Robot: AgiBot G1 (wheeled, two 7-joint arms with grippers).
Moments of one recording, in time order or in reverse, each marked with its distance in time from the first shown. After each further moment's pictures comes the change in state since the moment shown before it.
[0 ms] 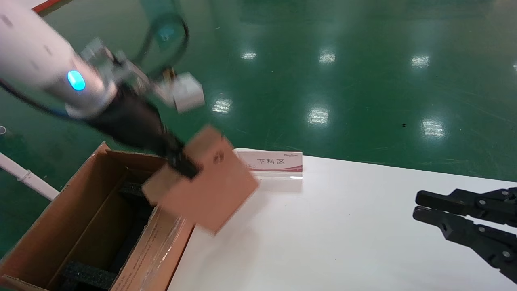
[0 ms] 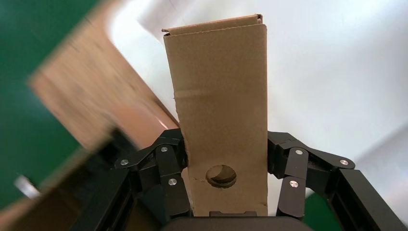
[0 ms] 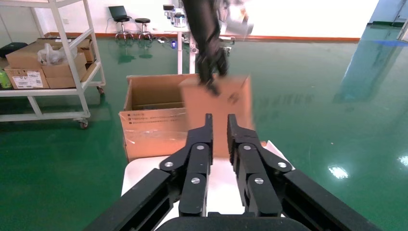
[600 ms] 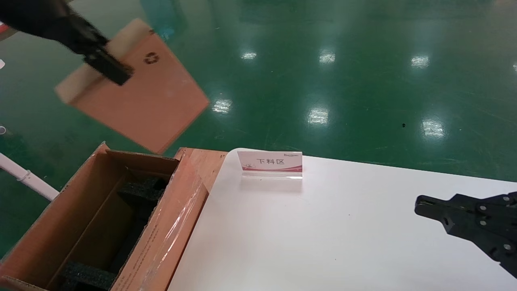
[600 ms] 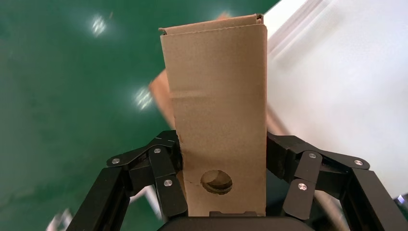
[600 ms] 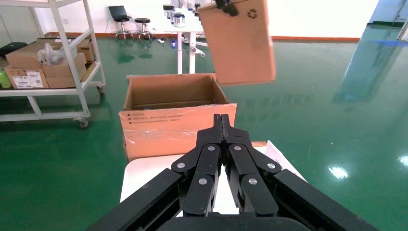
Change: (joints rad) left arm -0.372 0.093 0.219 0.248 0.023 0.105 0.219; right arm 0.000 0.000 -0.001 0.000 0.001 0.000 -0.001
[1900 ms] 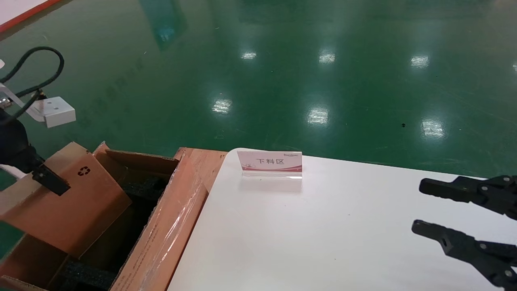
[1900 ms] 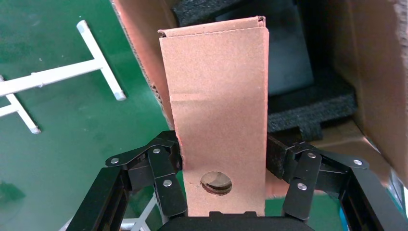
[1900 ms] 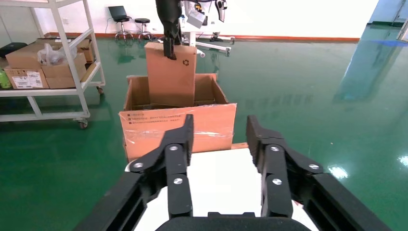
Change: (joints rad) left arm 0.007 -0.143 0.662 -0.018 -0.128 -0.207 -0.031; right arm 0.001 0.001 -0.002 0.000 0.002 0.001 -0.001
